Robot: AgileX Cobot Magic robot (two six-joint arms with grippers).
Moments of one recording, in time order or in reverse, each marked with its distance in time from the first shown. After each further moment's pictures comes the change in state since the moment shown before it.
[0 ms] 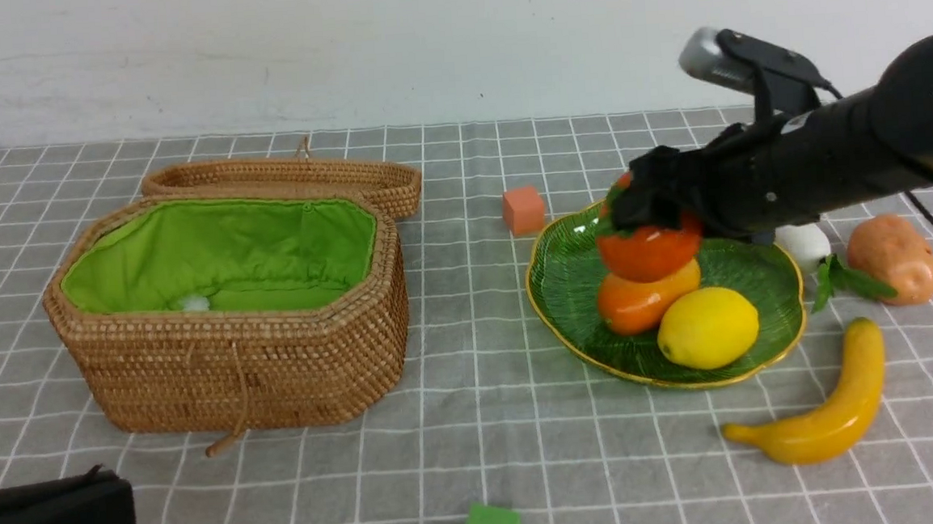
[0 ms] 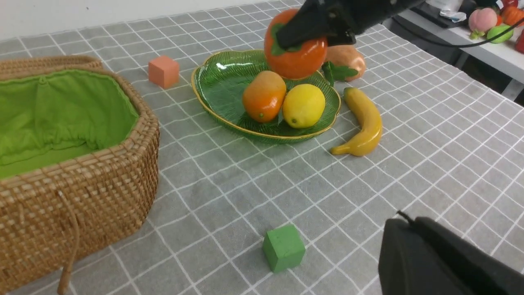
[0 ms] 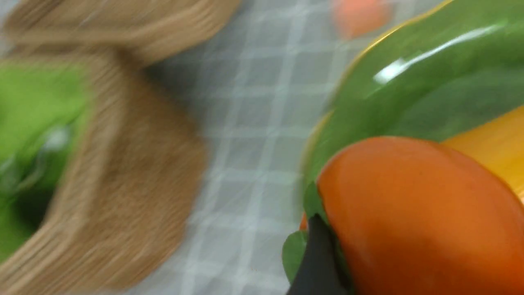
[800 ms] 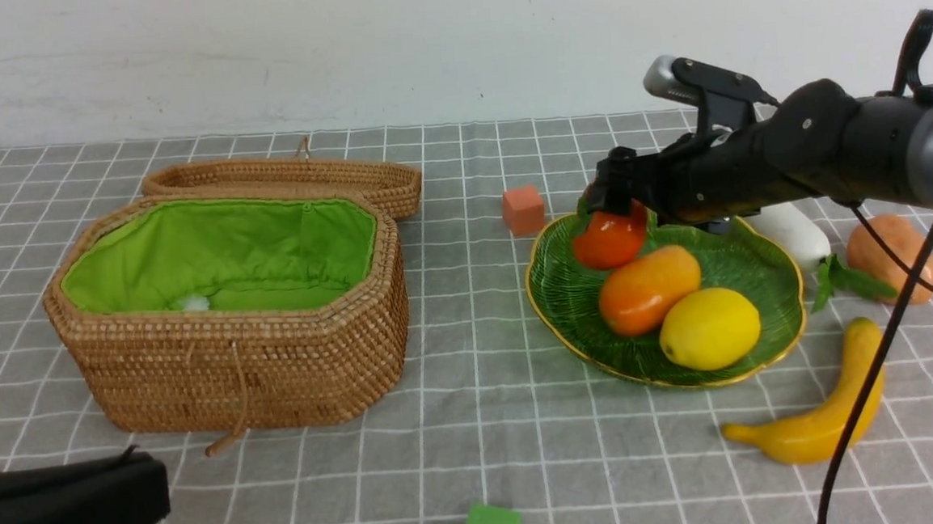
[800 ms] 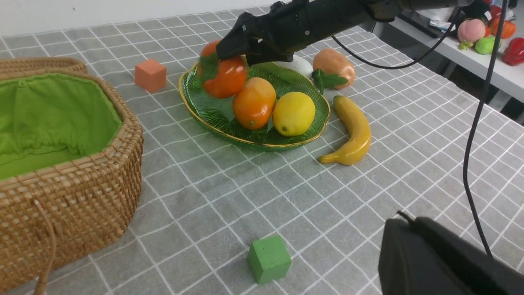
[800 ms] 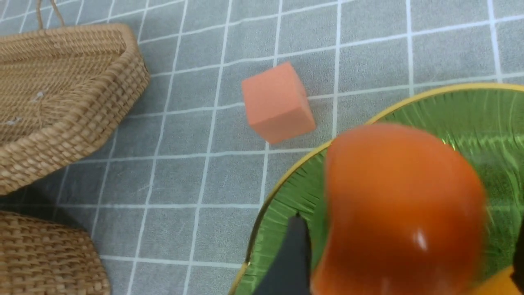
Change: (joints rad) right arm -0.005 0.285 -0.212 0.027 -0.134 -0.025; left arm 0.000 0.032 0.000 -0.036 -0.039 0.000
